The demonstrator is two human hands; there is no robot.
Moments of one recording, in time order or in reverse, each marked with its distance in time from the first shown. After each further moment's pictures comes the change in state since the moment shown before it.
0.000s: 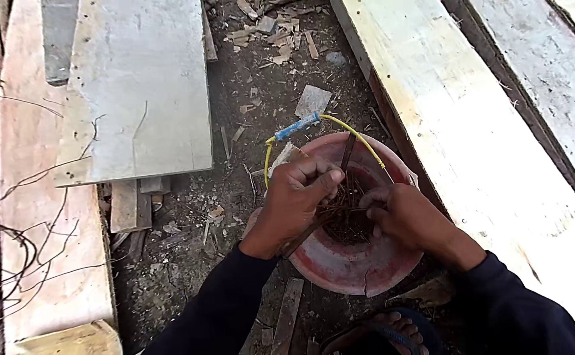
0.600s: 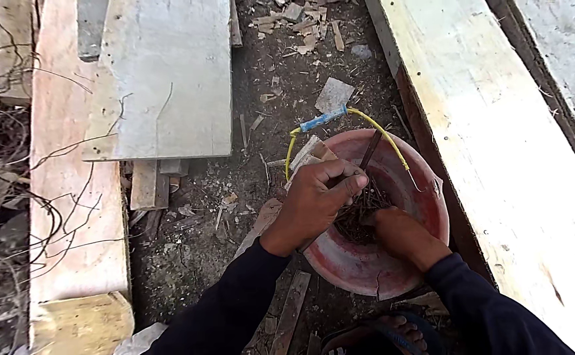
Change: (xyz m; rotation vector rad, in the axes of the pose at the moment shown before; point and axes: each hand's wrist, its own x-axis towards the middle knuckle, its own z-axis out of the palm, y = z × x) left_hand -0.005 -0.005 -0.002 0.069 -0.002 0.051; right_hand 0.032 0.006 0.049 -0.488 -0.321 0.125
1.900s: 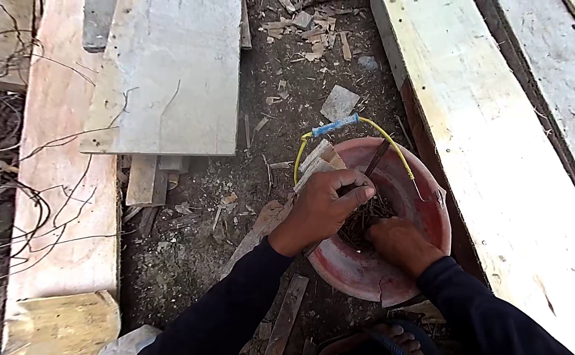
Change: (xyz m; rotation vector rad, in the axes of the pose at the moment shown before) left_hand 0.001 -0.008 -0.004 0.094 -0.062 -0.007; right_hand 0.006 -0.004 0.006 -0.316 -0.074 -0.095
